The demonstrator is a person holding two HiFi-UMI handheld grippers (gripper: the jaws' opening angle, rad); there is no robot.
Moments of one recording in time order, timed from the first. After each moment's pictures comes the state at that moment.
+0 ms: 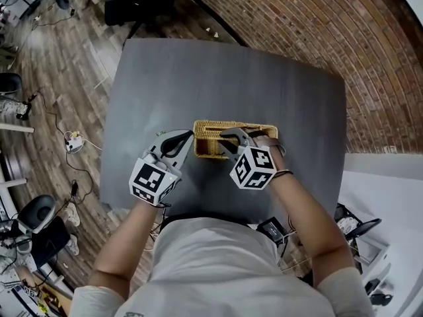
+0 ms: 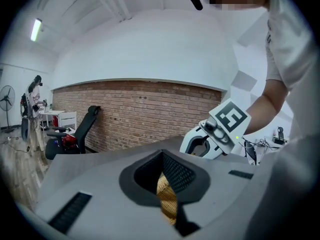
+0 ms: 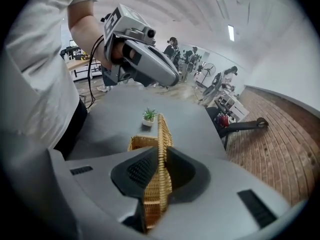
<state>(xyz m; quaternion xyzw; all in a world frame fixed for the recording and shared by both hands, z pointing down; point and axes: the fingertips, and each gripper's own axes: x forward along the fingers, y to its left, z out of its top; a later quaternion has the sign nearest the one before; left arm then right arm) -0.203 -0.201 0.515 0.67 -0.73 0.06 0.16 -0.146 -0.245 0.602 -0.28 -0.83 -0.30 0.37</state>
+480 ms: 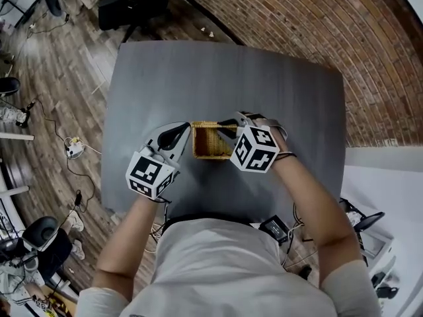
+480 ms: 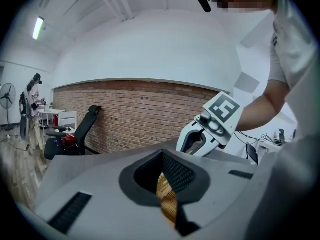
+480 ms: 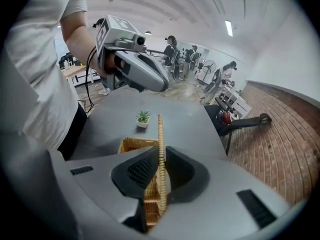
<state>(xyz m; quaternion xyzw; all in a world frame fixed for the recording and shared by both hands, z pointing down) -0.223 -0.218 0.511 0.66 -0.73 0.05 0.16 -0.174 -0.268 0.584 -0.30 -0.83 -0.27 0.39</state>
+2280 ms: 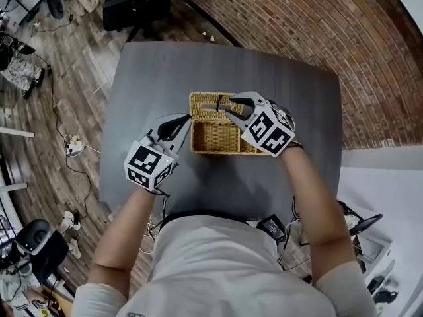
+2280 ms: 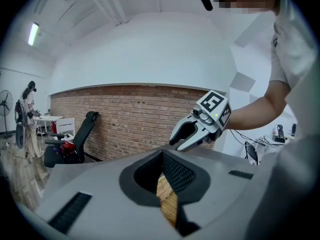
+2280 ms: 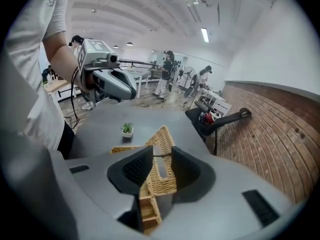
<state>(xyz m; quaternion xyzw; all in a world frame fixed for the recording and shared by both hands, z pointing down) -0.215 -0.219 0.486 0.67 -0.72 0.06 0.14 -0.187 -0.314 0.530 -0.21 -0.89 -0.21 0.35</state>
